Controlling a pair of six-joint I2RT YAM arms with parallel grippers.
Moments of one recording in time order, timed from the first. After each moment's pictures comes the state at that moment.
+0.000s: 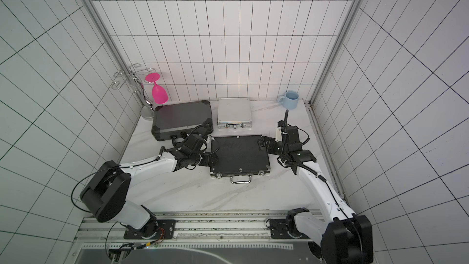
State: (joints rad) left arm -0.61 1.52 0.82 -0.24 0.12 -0.45; right arm 0.19 1.10 0.80 -0.39 -0.20 0.41
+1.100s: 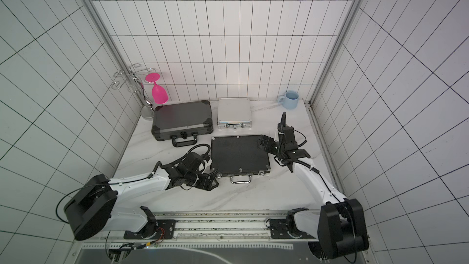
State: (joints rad) left arm -0.74 1.37 0.60 -0.27 0.33 -0.54; right arm 0.21 1.18 0.76 -0.28 -0.21 0.51
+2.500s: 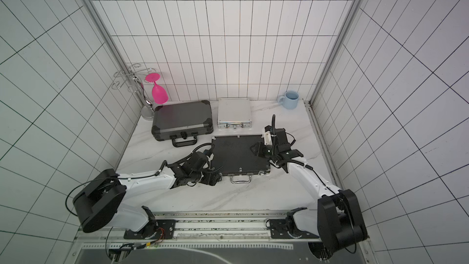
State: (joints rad) left arm -0.79 1.45 0.63 -0.17 0.08 -0.53; right arm 0.30 1.25 0.73 -0.23 -0.40 0.48
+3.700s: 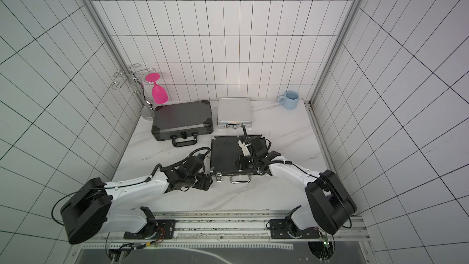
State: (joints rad) left arm -0.80 1.32 0.59 -0.36 0.01 -0.55; right arm 0.61 1.42 0.74 -0.25 -0.27 0.45
